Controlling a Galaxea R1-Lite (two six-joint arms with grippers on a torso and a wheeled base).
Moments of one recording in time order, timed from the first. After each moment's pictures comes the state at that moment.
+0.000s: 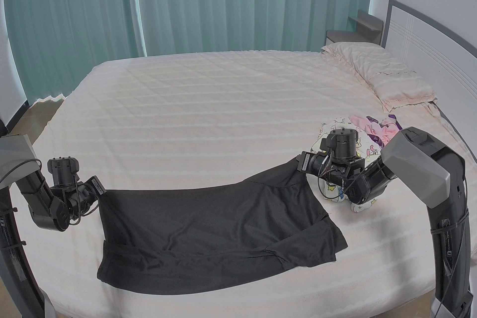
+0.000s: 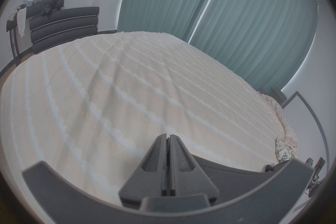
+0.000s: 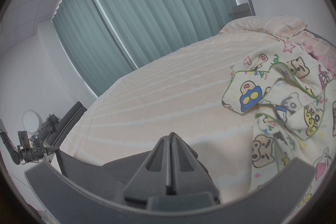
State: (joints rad) left arm 0.18 2.18 -0.63 -1.00 0.01 -0.52; right arm 0.32 2.52 -1.36 -0.80 0.06 0.40
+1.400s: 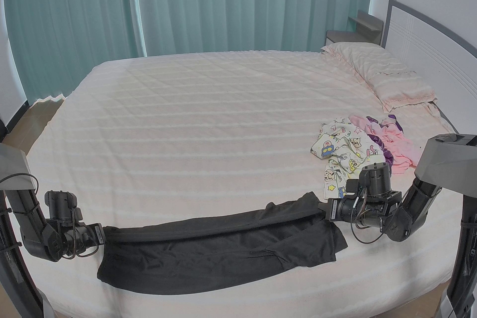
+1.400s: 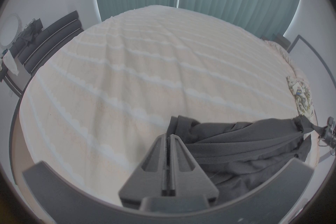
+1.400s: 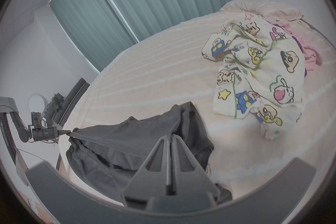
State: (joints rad) left arm 0.18 2.12 -0.29 -1.01 0.00 -0.21; right arm 0.31 2.24 -0.66 -0.98 0.17 0.33
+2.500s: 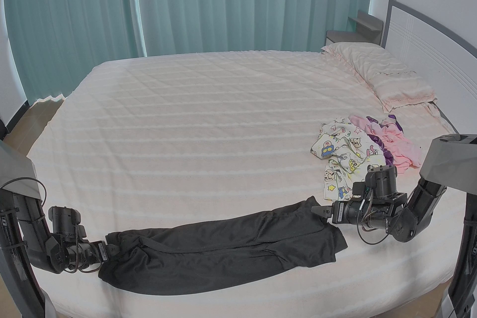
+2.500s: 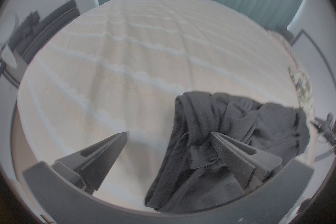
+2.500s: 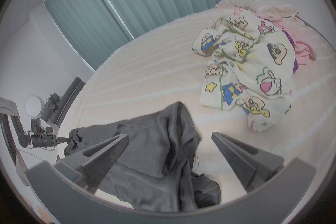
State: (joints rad) left arm 0.17 2.21 -0.18 -1.08 -0.03 -0.22; right arm 0.28 2.22 -0.62 -0.97 0.17 0.32
